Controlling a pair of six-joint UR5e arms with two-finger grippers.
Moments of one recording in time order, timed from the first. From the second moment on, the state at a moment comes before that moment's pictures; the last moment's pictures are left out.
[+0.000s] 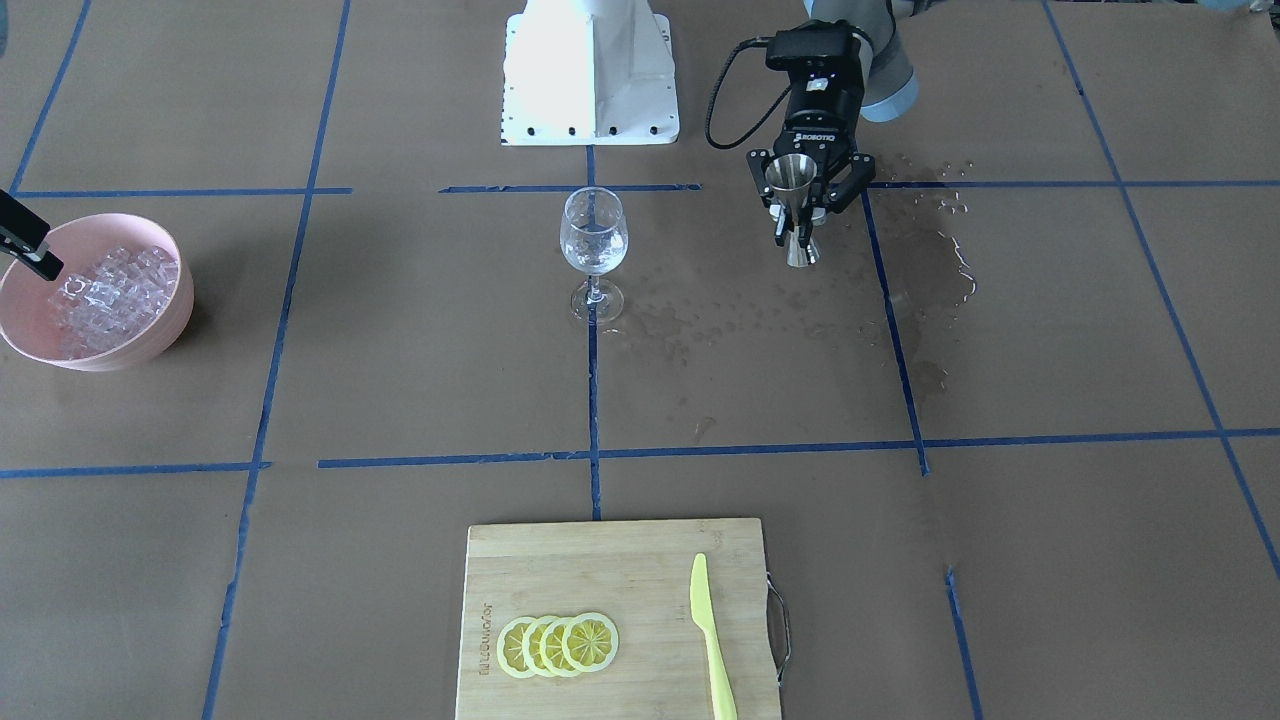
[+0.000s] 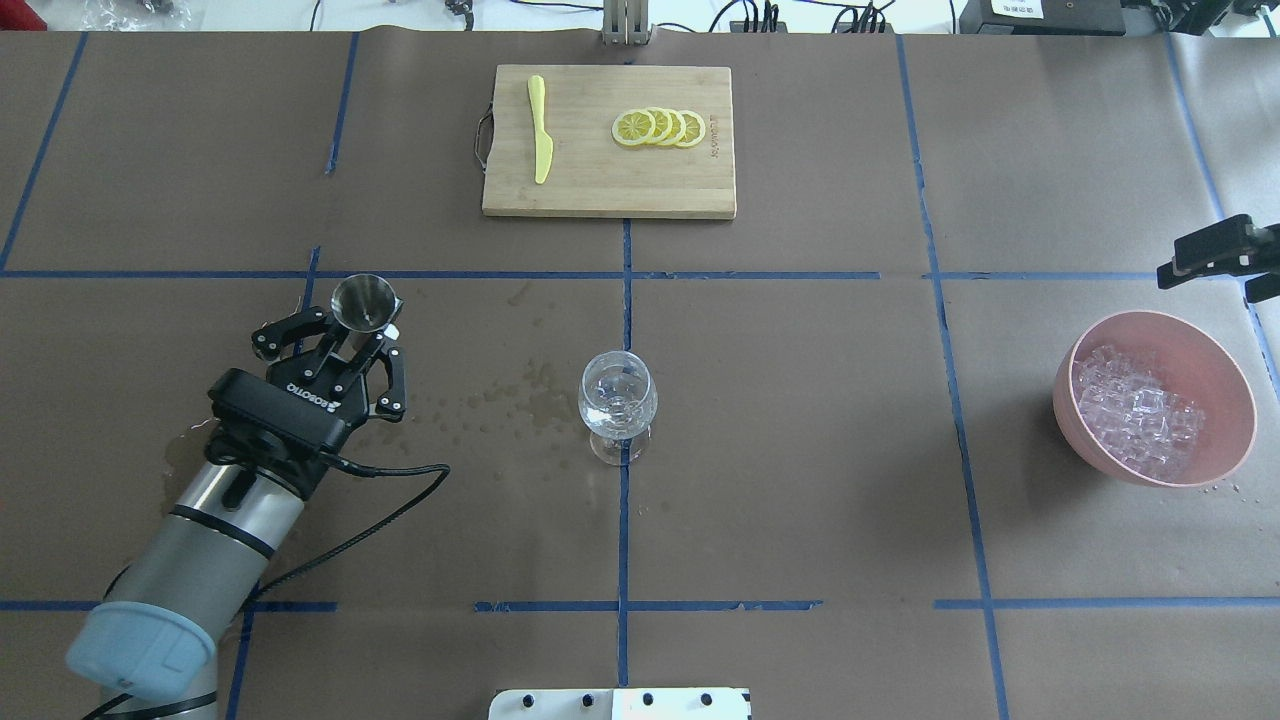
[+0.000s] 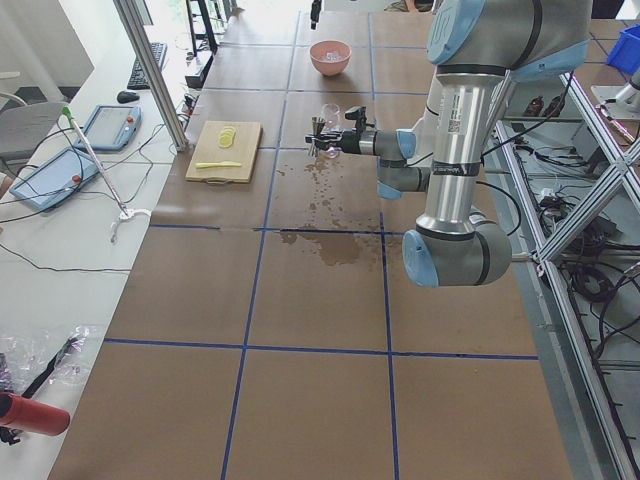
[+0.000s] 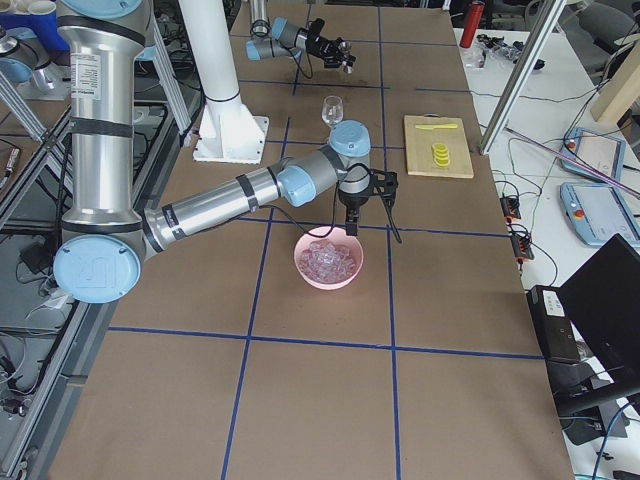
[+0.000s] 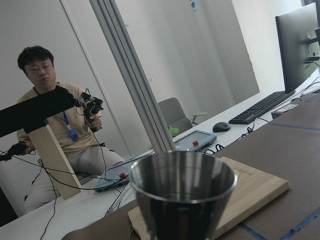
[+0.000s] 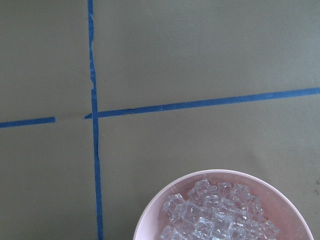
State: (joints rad) left arm -0.20 -1.71 -1.85 -2.89 -0.58 -0.25; right arm 1.16 -1.67 2.02 -1.33 2.27 0.79
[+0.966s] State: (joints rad) left arm -0.24 -1.52 -1.89 -2.99 -0.64 -0.36; right arm 0.92 -1.82 1.91 -0.96 2.04 1.03
